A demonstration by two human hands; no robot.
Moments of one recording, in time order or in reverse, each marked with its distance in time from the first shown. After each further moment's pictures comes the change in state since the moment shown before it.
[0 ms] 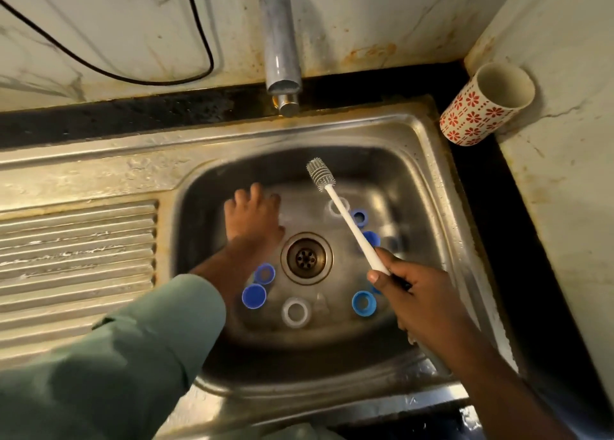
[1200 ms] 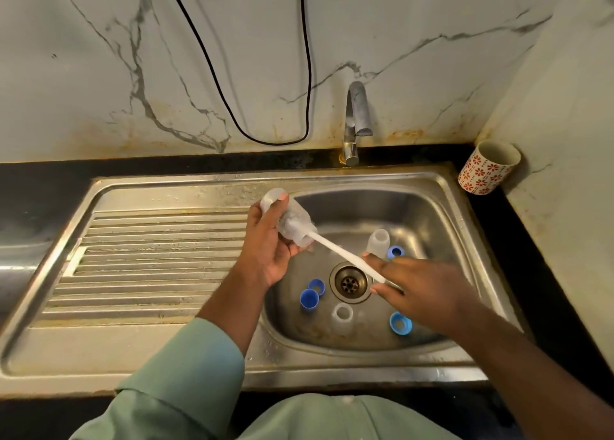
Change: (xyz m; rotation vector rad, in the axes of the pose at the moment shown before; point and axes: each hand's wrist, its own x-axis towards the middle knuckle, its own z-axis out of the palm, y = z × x) left_hand -0.156 -0.067 -0.100 -2.319 0.061 -0.284; right_hand -0.076 -0.063 0.010 -1.074 -0.051 -0.711
